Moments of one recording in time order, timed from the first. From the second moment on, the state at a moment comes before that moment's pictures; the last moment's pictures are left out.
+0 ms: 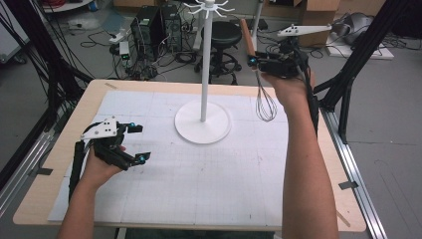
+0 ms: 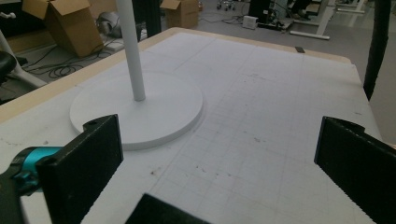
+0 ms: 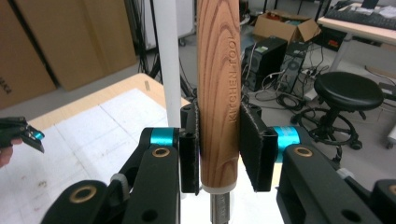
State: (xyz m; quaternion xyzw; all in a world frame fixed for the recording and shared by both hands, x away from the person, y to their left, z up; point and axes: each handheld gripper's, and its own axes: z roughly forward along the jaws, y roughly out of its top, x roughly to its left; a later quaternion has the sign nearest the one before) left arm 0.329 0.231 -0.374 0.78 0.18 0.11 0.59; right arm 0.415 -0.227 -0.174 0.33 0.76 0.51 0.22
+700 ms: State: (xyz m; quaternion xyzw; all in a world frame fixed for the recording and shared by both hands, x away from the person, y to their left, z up) left arm 0.330 0.232 -0.374 0.78 0.18 0.11 0.59; right arm 0.427 -0.226 -0.149 0.31 0.78 0.50 0.22
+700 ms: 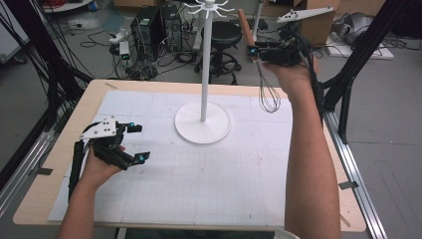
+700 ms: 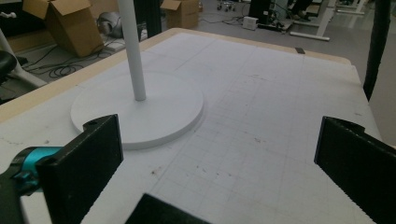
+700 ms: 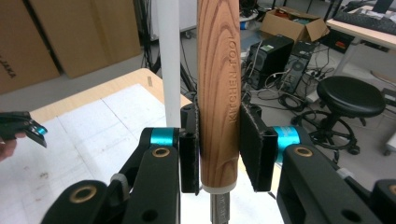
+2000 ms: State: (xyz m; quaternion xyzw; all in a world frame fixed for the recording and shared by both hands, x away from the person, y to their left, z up) left arm 0.330 0.232 -0.375 0.78 0.18 0.11 0.58; right arm 0.450 -0.204 -0.144 0.30 0.80 0.48 0.21
